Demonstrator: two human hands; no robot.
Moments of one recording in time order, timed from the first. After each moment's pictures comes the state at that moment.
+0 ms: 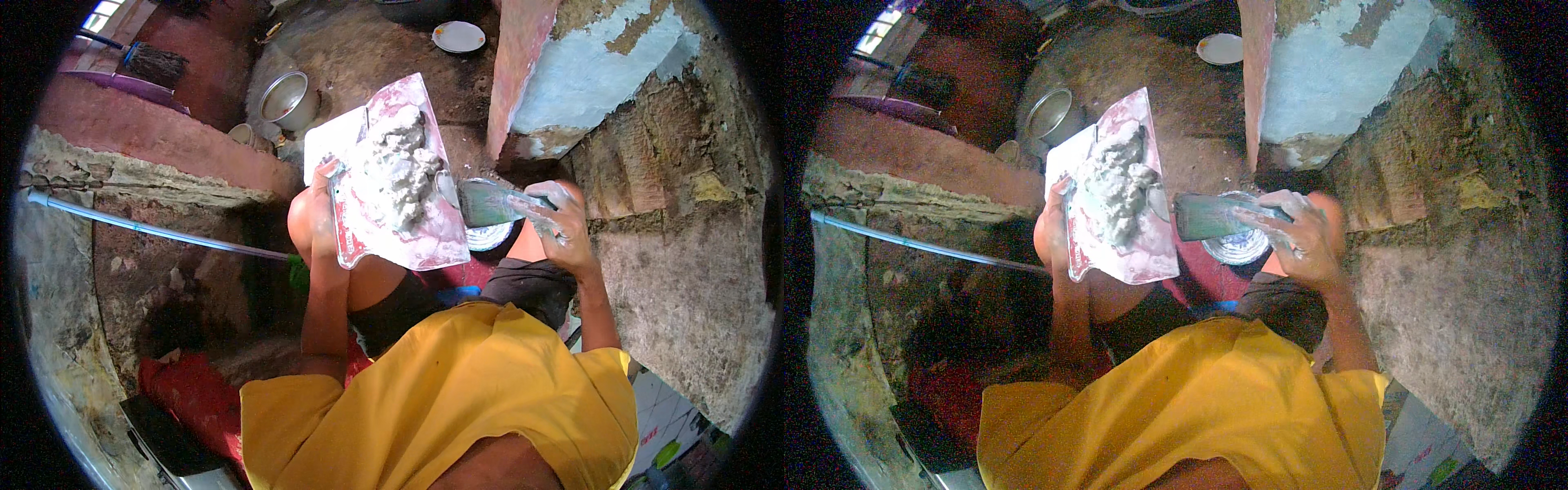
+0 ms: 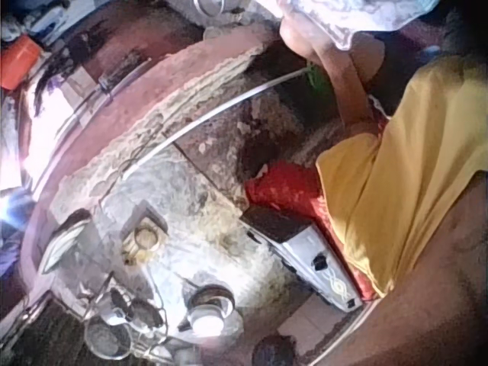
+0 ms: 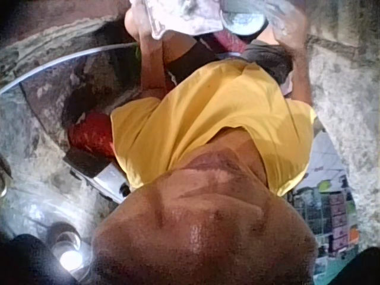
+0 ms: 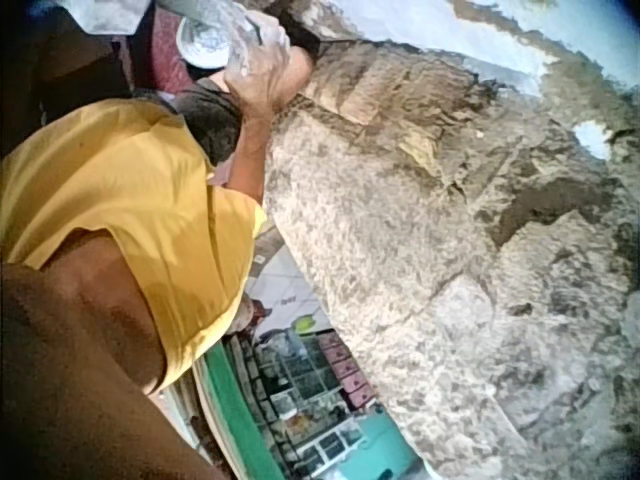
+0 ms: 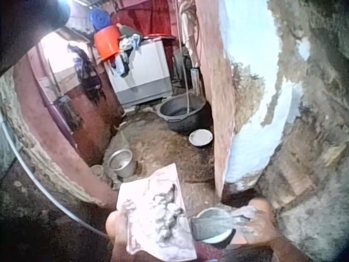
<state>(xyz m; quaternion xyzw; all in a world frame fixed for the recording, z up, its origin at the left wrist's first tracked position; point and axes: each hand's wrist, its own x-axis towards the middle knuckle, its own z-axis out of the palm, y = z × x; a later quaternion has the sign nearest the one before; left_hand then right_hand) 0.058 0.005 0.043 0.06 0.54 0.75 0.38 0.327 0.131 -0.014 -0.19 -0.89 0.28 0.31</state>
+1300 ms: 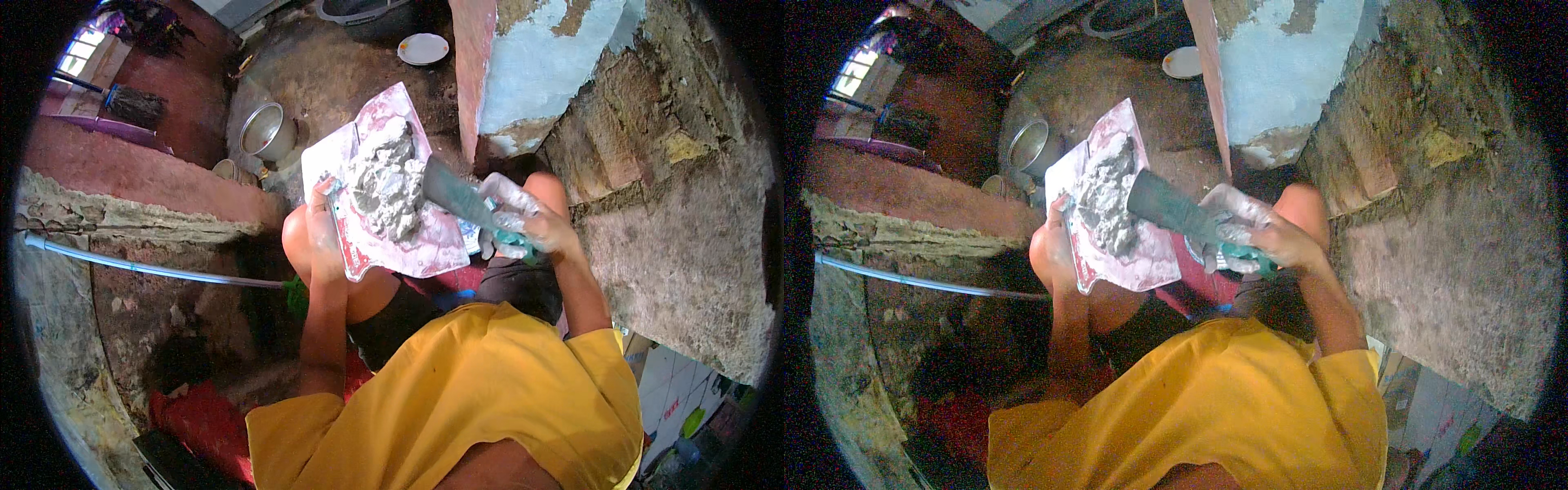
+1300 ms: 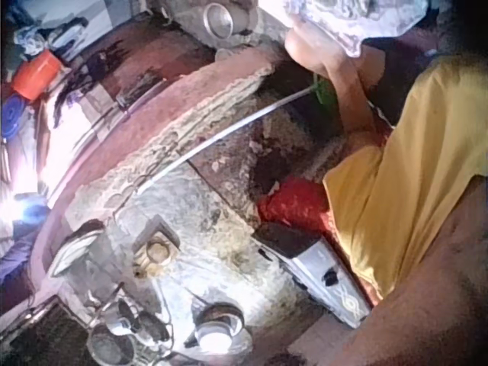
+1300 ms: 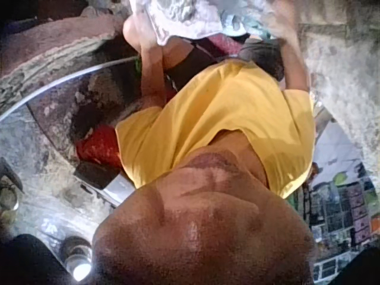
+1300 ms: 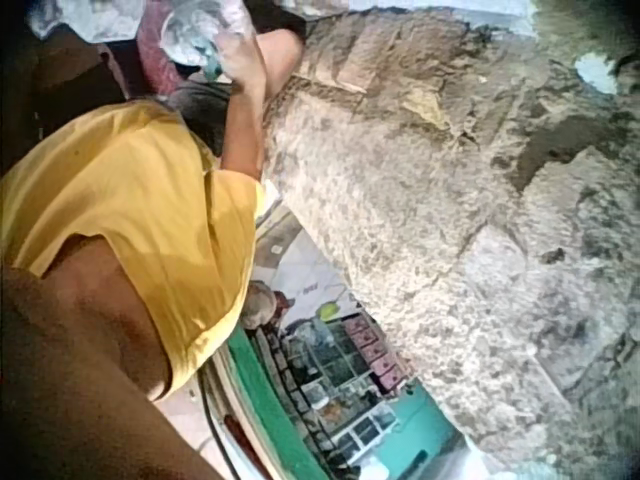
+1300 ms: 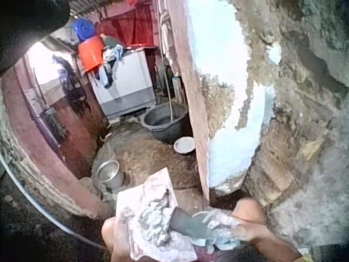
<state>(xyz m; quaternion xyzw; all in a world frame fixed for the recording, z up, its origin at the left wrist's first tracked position) 0.070 0.011 0.055 0.14 0.55 0.73 0.39 0.310 0.123 -0.009 -0.11 -0.49 0.85 0.16</state>
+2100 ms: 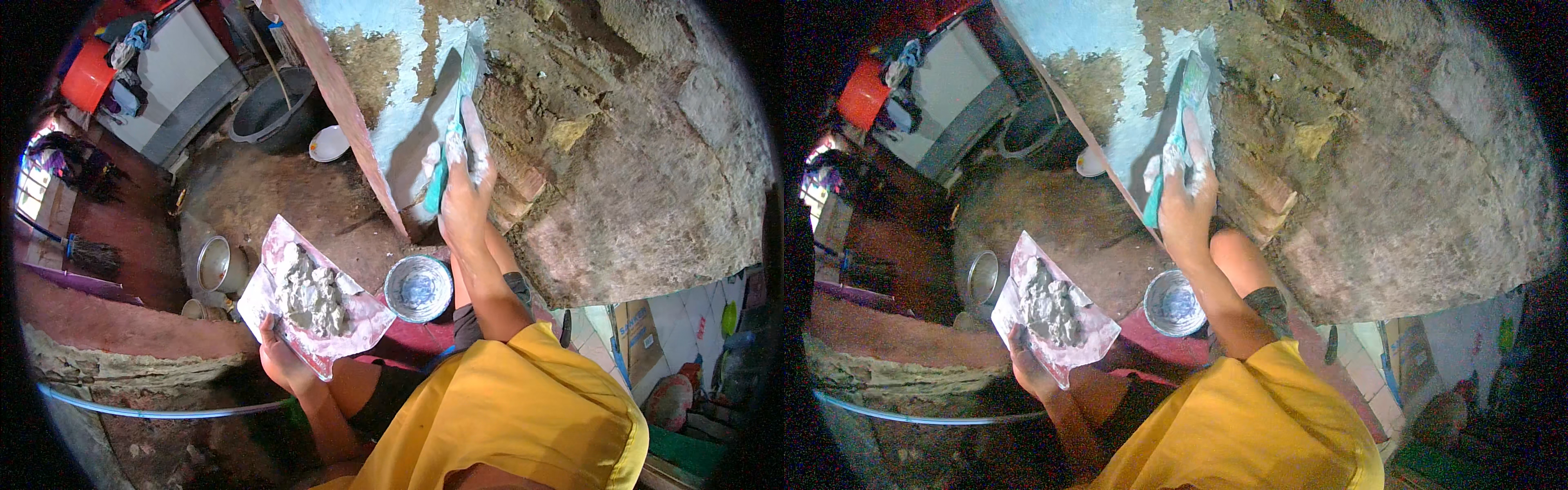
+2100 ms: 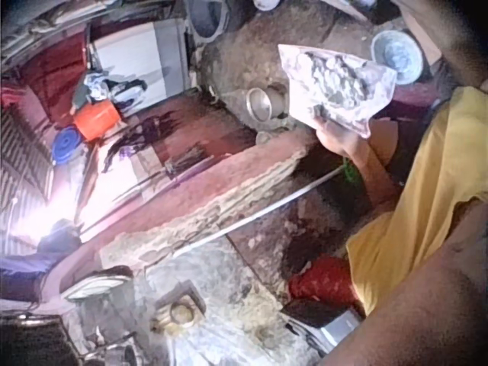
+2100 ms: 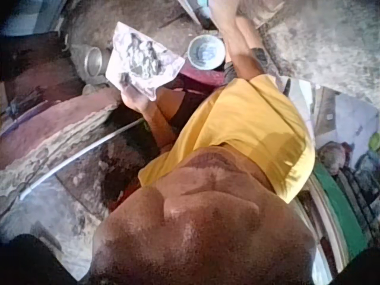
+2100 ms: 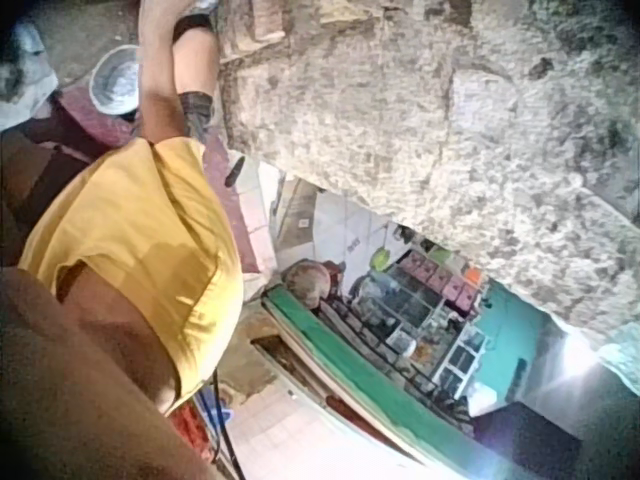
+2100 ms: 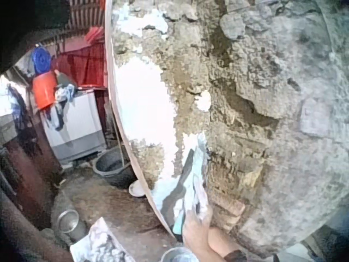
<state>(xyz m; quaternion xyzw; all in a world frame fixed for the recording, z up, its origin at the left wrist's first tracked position) 0.039 0.002 0.019 0.04 0.56 0.76 0.34 0.257 0.167 0.064 -0.21 -0.36 0.48 0.77</state>
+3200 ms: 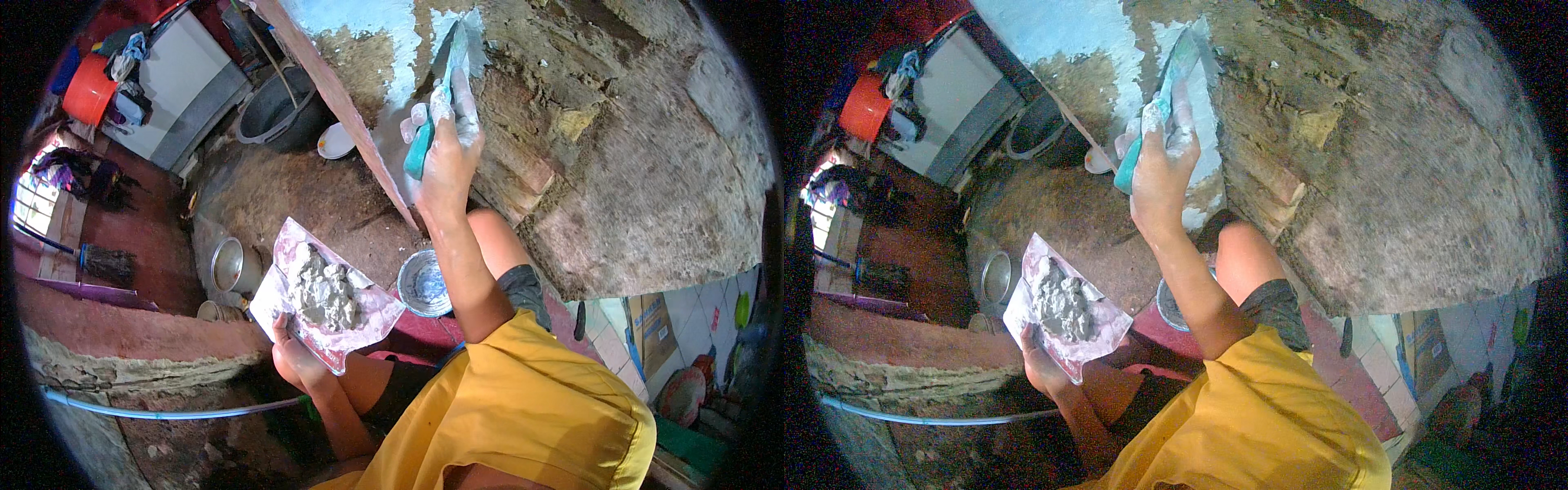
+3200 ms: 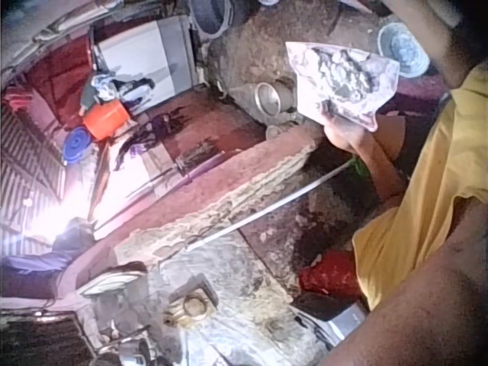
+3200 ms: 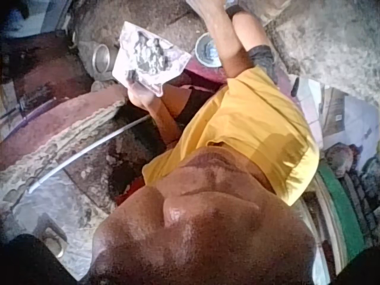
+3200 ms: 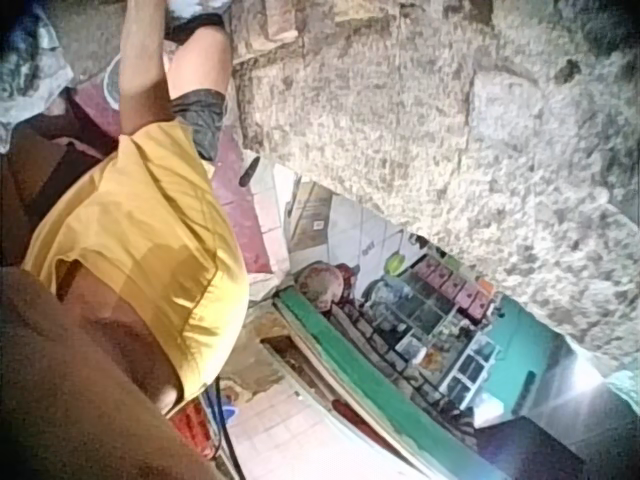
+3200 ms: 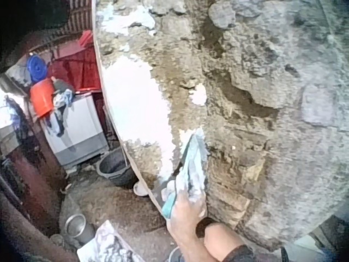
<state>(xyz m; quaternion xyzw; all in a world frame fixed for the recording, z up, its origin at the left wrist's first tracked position) 0.039 0.007 0.017 0.03 0.59 0.75 0.31 0.230 0.189 0.099 -0.12 -0.23 0.50 0.83</state>
